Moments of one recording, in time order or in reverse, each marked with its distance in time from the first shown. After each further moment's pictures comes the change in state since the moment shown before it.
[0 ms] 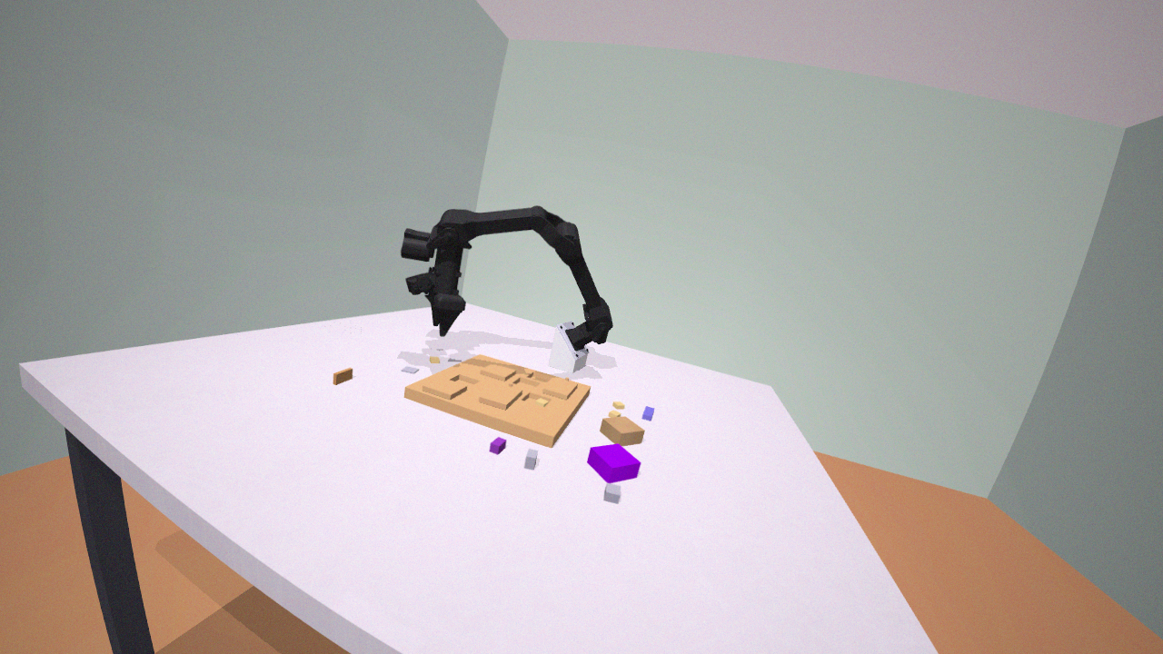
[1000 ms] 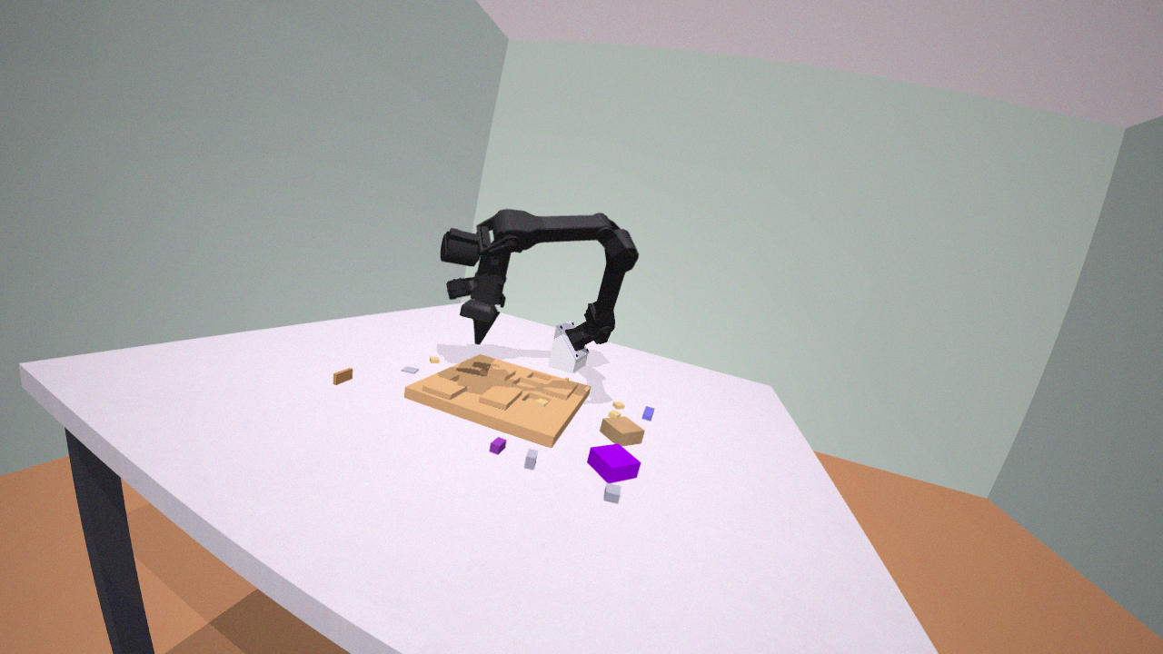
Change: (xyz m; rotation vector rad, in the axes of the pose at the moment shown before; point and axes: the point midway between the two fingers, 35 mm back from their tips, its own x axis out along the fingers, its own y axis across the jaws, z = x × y) arm -0.017 0.152 -0.051 0.453 -0.029 -0.027
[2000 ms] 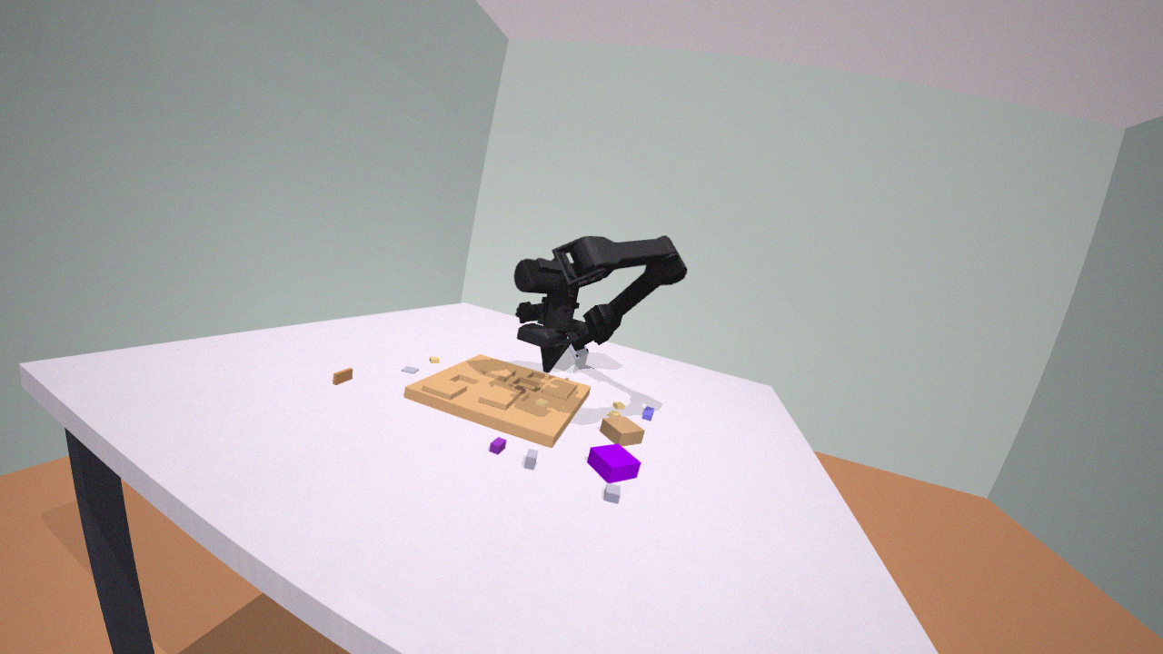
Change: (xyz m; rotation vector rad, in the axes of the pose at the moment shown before) arm 0.009 0.055 -0.148 0.470 0.042 0.005
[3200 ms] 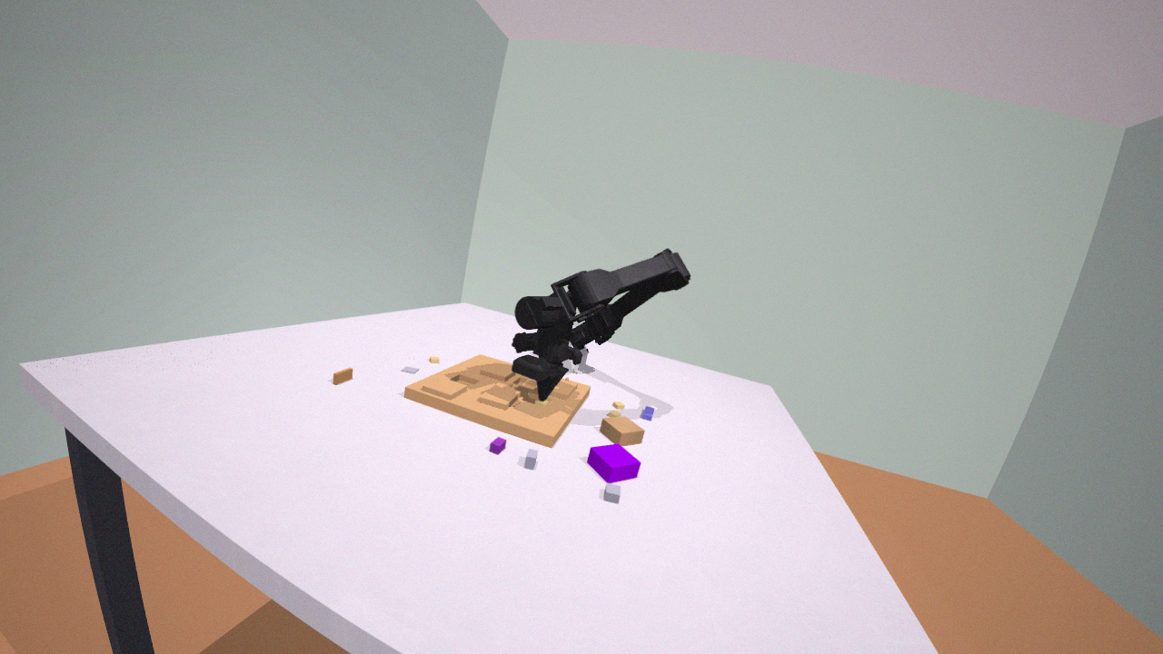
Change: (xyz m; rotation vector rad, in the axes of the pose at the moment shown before) arm 0.060 -0.001 -0.004 0.024 0.004 0.005
